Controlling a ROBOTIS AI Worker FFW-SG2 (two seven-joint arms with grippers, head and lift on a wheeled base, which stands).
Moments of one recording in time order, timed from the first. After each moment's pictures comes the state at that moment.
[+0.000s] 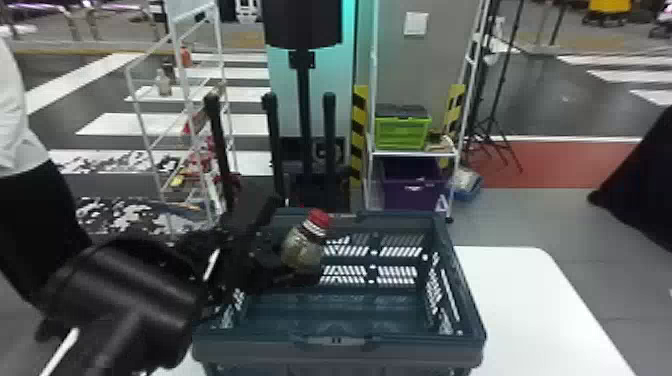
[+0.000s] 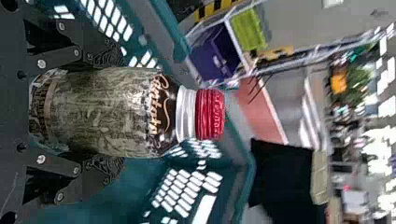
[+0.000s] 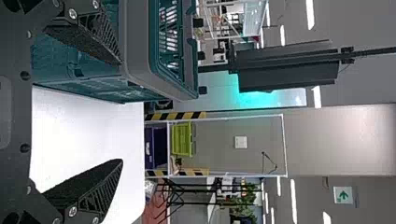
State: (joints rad) left arm -0.35 0.27 -0.35 -1.75 -0.09 0.89 -0.62; right arm 0.89 -0.02 -0.15 -2.11 -0.17 -0.26 0.23
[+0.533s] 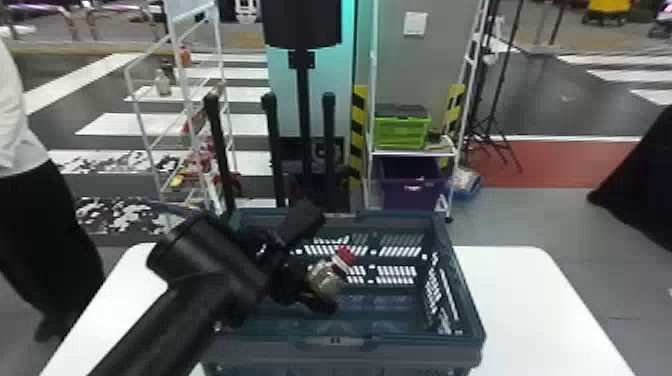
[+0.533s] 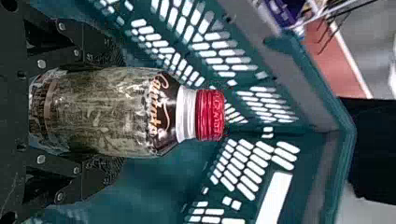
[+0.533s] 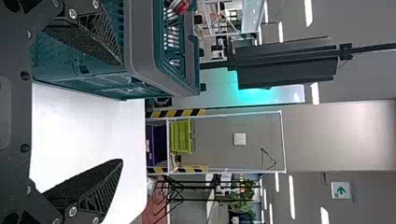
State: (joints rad) left arm -0.59 0.17 -0.52 -1.30 -0.25 0.88 -0.82; right arm 0.90 -0.01 -0.15 -2.08 -0.17 -0.31 0.23
